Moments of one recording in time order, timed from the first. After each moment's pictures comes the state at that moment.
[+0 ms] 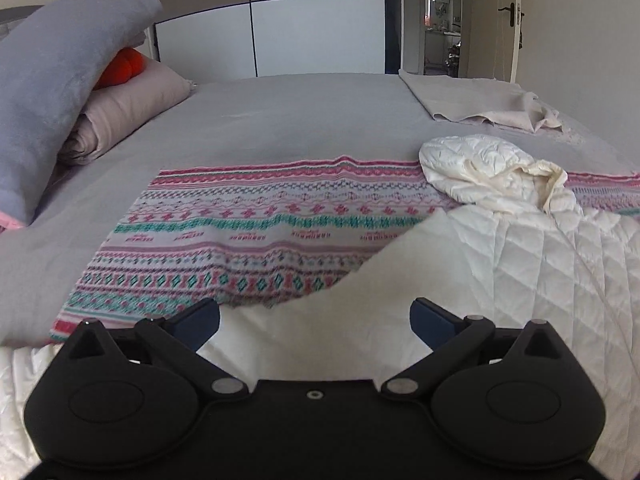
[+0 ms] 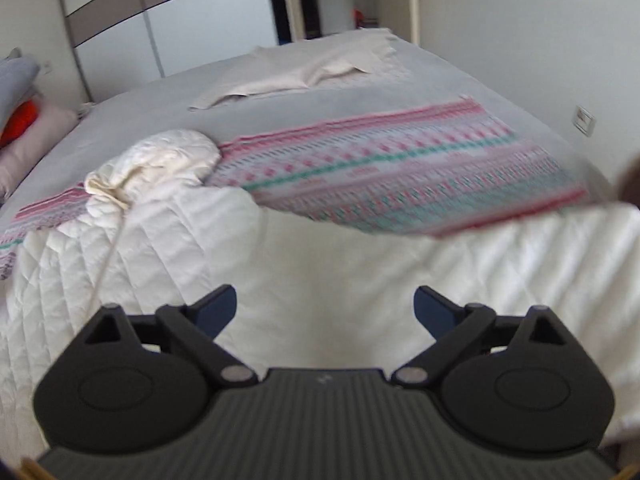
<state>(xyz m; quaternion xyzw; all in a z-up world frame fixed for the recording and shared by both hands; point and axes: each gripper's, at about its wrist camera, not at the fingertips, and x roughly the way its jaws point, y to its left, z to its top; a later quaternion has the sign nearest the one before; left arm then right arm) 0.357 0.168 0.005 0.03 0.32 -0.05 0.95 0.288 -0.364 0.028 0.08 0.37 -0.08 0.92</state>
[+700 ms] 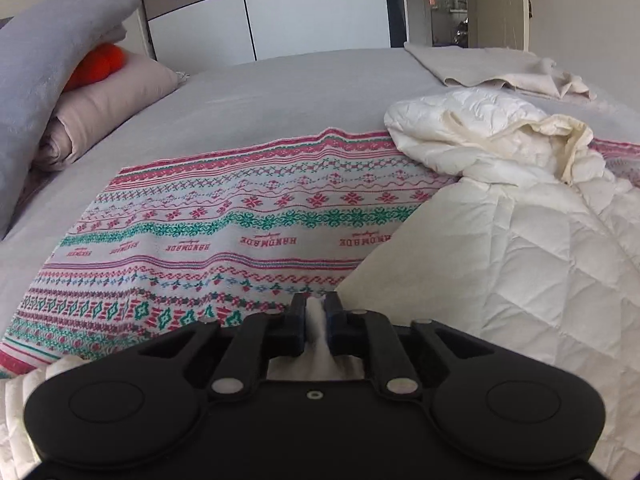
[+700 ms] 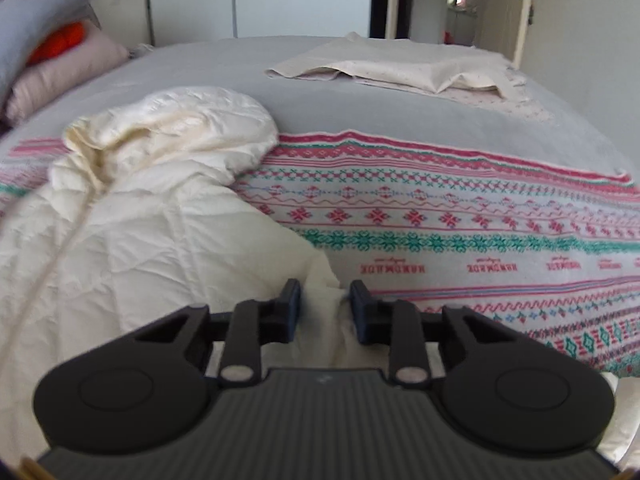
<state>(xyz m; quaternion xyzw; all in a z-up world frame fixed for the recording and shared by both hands) 0.412 0.112 -0.045 0.08 0.34 -0.02 0.94 0.465 -0.316 -0.065 -0.04 0.36 -0.02 0.93</state>
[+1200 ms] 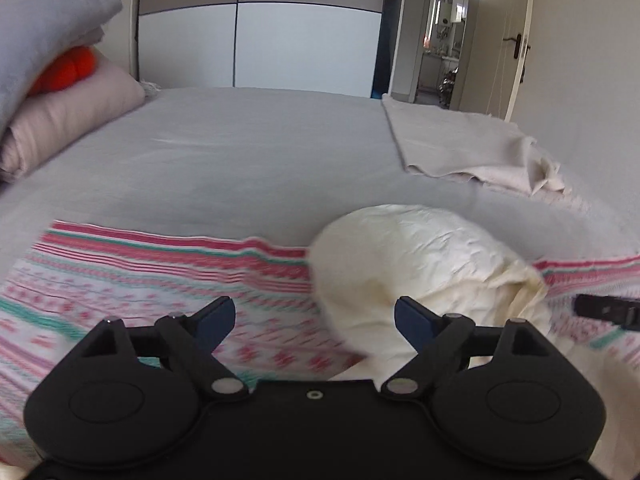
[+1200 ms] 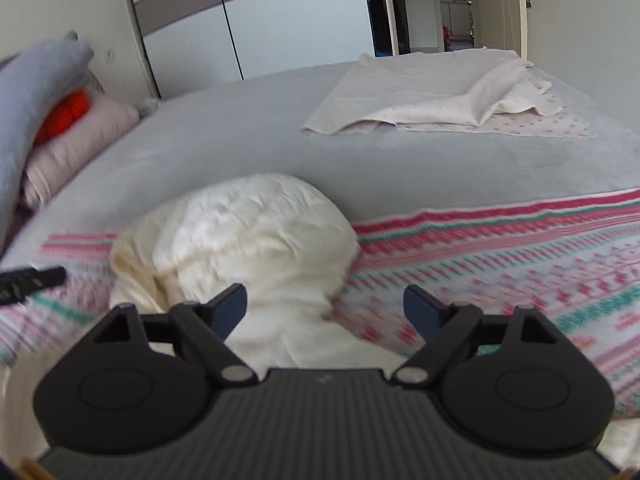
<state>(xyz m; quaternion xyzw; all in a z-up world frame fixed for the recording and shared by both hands) 0.498 0.056 0.016 -0.04 0.31 -0.07 0.95 0.533 -0.268 -0.006 0.08 0.34 0.03 0.94</state>
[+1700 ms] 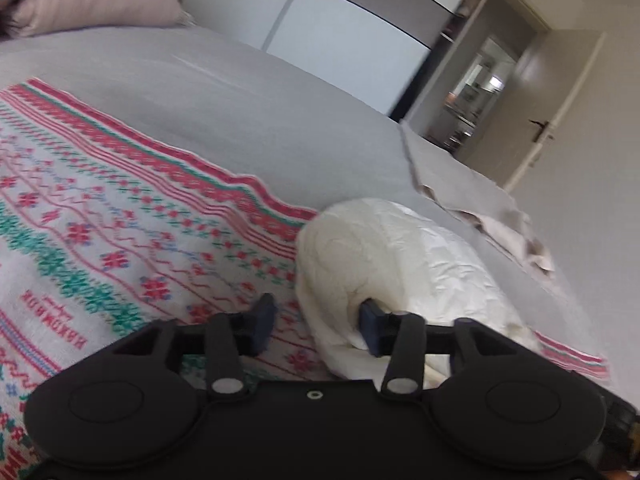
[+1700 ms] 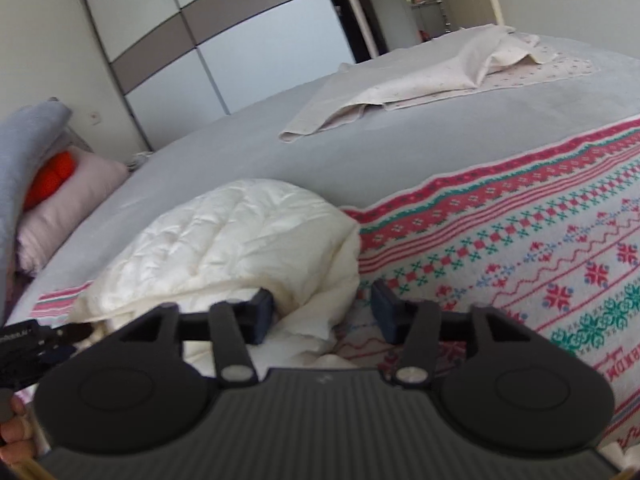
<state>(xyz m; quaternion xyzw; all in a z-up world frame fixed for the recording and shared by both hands) 0.523 0.094 -0.046 -0.24 0.31 -0.08 0.92 0.562 -0.288 -0.081 0.17 0.29 0.03 0.94</state>
